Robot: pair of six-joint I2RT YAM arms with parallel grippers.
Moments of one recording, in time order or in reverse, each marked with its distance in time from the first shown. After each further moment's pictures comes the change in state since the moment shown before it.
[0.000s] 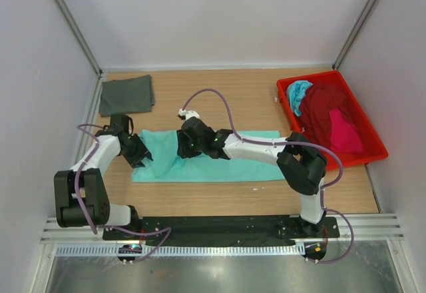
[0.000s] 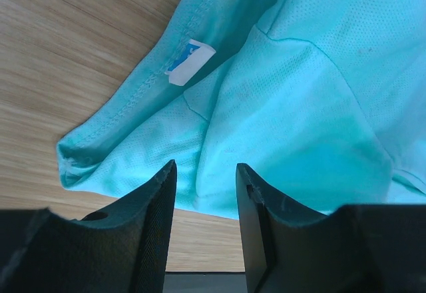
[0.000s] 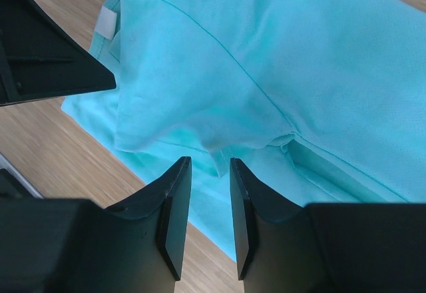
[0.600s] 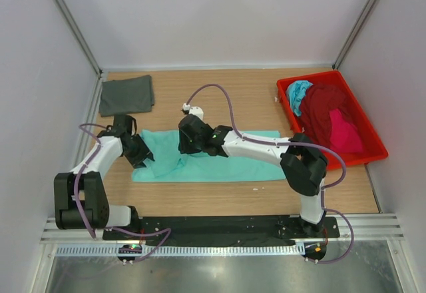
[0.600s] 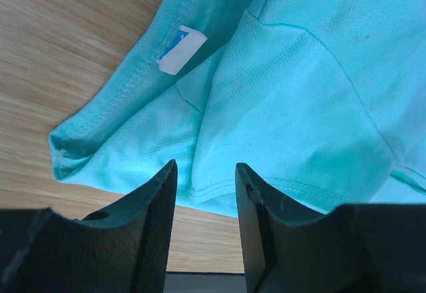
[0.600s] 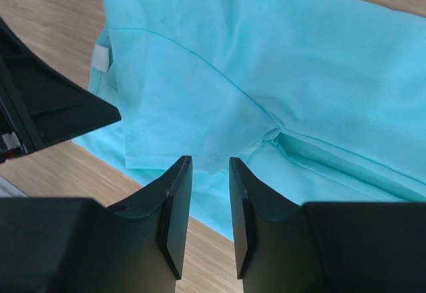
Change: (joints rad) left arm -0.037 -0.019 -0.003 -0.006 -0.031 -0.024; right arm 0.013 -0.016 0.084 -0.140 0.114 0.122
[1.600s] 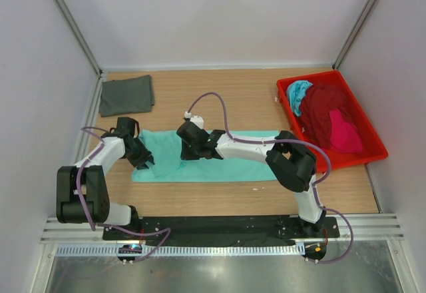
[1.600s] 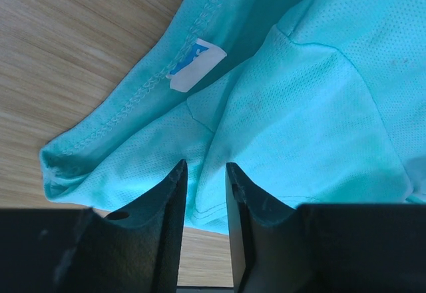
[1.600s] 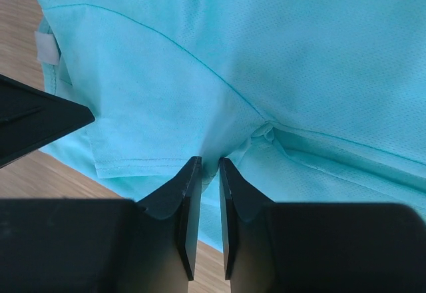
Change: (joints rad) left arm -0.019 0.045 -0.048 0.066 -0.027 -0.053; right arm 0.000 0.108 -0.005 0.002 -0.024 0.134
